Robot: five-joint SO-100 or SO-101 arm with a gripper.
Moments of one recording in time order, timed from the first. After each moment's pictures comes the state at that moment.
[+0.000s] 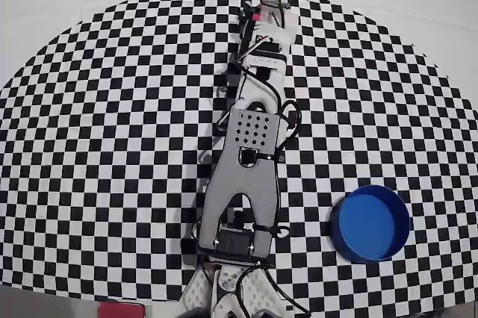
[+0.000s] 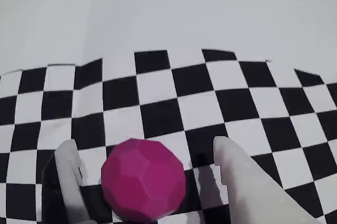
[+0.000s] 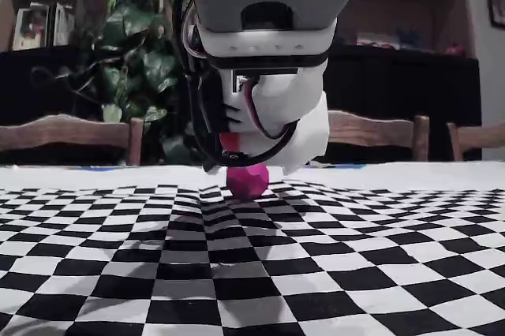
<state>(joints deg) 11.8 15.7 27.0 11.0 -92.6</state>
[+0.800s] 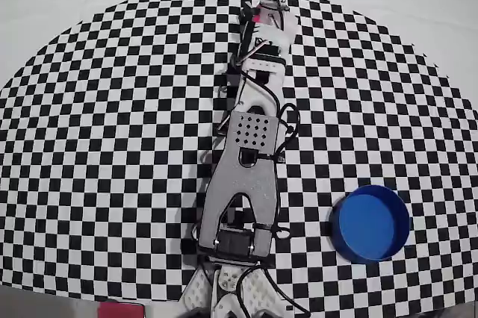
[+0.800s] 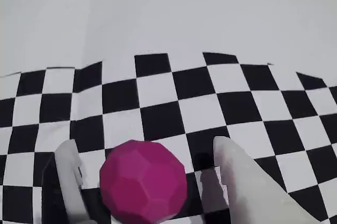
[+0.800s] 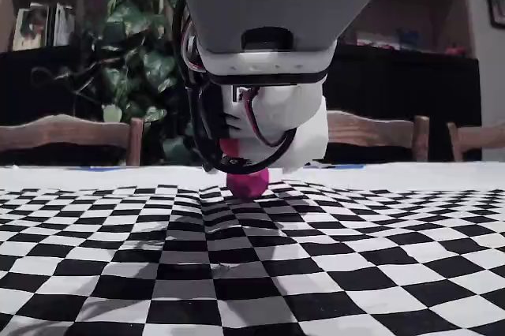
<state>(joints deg) 11.8 10.2 19.5 11.2 -92.6</state>
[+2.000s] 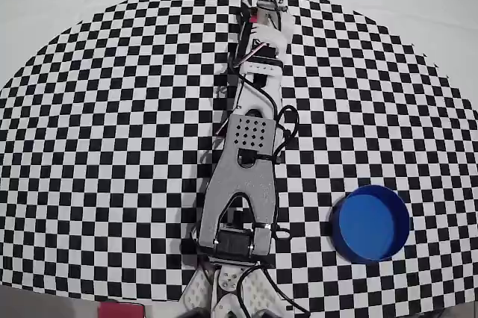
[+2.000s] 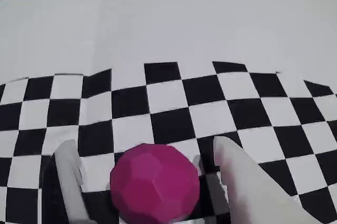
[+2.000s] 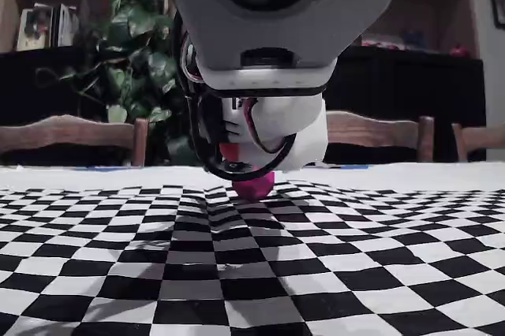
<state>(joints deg) 11.2 5.3 12.8 11.5 -92.6</state>
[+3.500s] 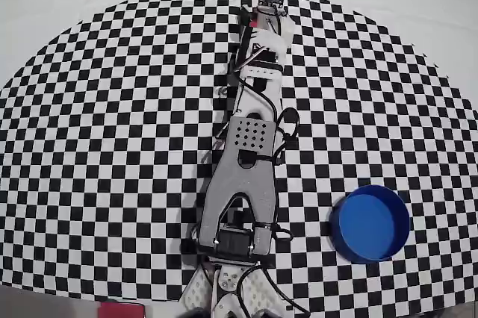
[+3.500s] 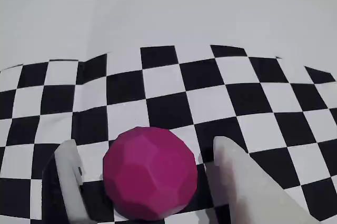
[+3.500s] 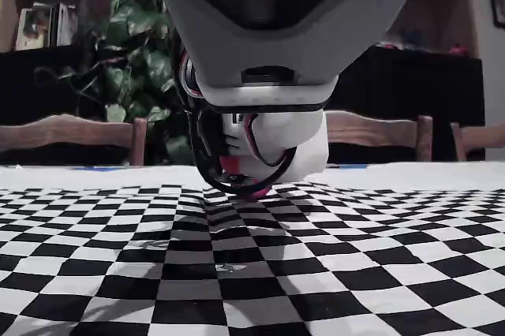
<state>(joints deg) 11.2 2.8 10.6 11.5 -92.6</state>
